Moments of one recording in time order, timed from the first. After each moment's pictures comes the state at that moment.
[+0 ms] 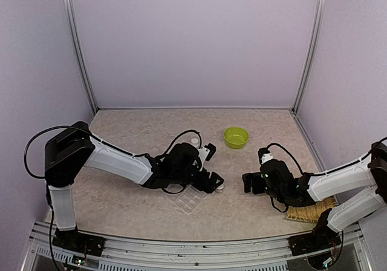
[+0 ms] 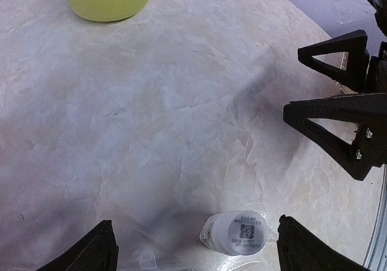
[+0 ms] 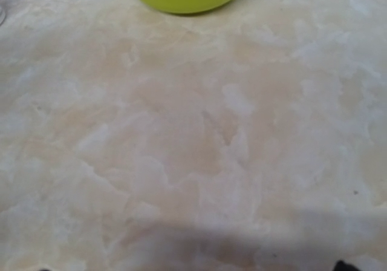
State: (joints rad) left arm -1.04 1.97 1.08 0.29 0.03 -0.33; right arm 0.88 1.34 0.37 0.29 0.53 0.50
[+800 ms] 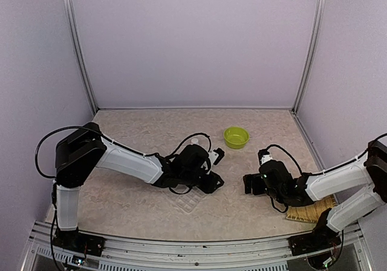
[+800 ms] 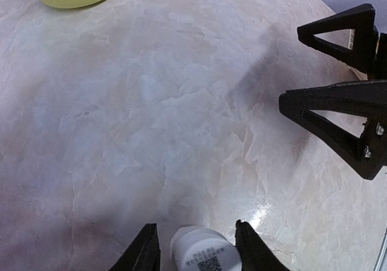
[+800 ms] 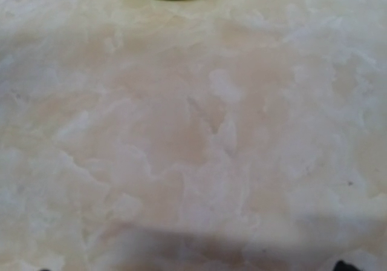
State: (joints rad) left arm -1.06 2.07 1.22 0.18 0.04 -0.28; right arm 0.87 1.37 0.37 0.29 0.53 0.50
